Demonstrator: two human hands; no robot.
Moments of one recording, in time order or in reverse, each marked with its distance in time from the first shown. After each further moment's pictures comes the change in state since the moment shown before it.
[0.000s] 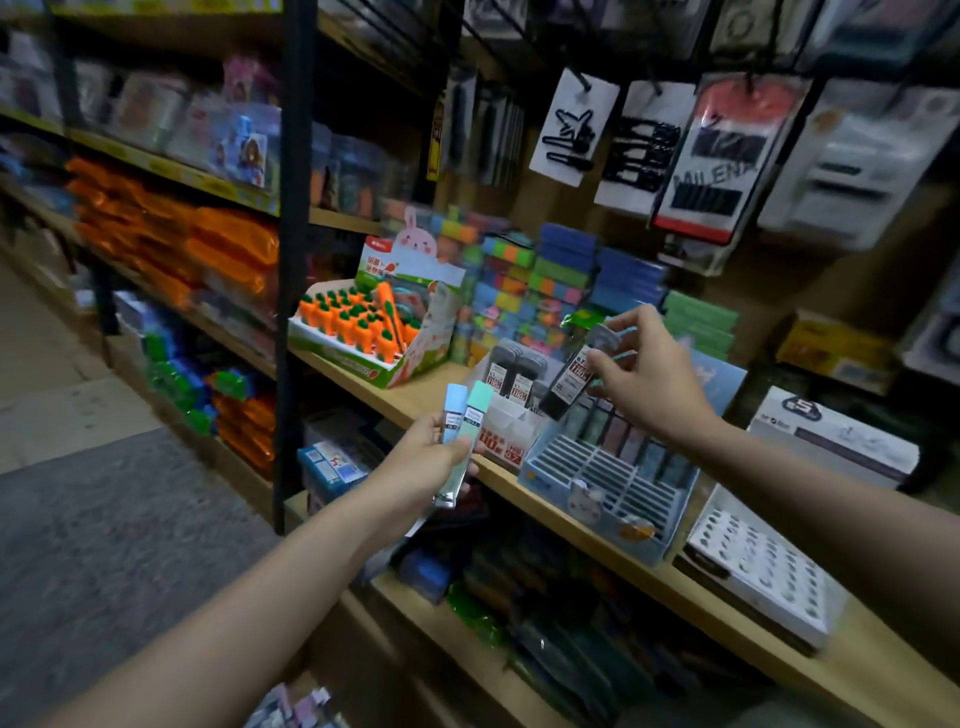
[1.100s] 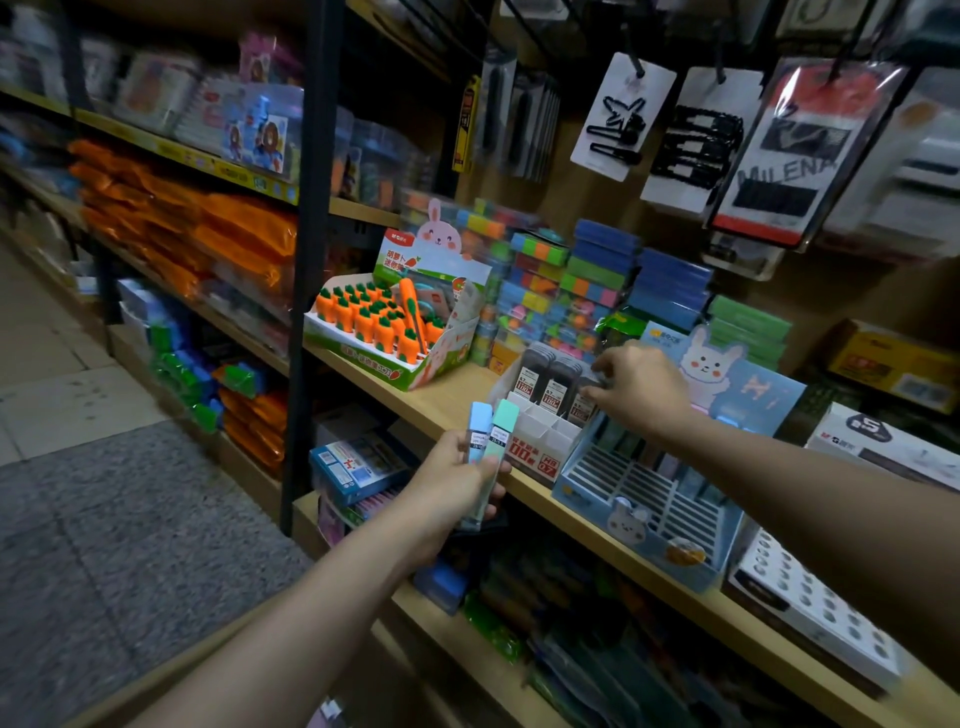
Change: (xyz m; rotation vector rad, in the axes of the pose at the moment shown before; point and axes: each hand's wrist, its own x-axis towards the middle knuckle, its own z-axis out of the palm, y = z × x) left_hand 0.013 -0.016 -0.012 -0.020 -0.037 -0.057; right_hand 0.047 0.030 0.058 -0.736 -0.078 -0.053
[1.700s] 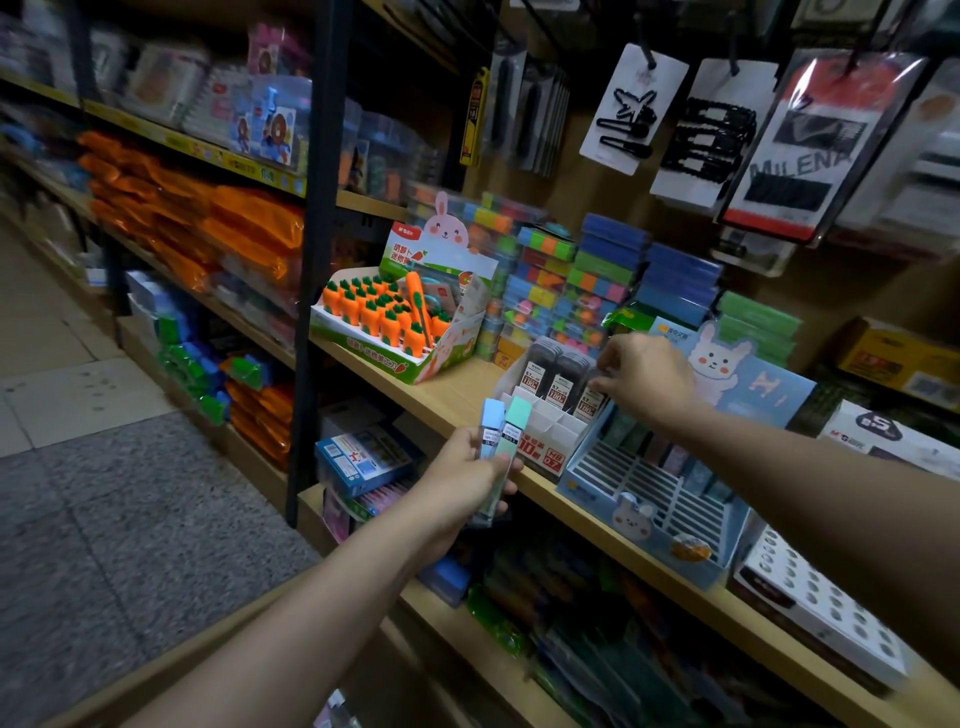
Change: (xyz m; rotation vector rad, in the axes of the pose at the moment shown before) left_hand -0.003 -0.001 0.004 -0.043 -0.058 -0.005; right_hand 0.007 -0.001 -0.001 -0.013 0.011 0.012
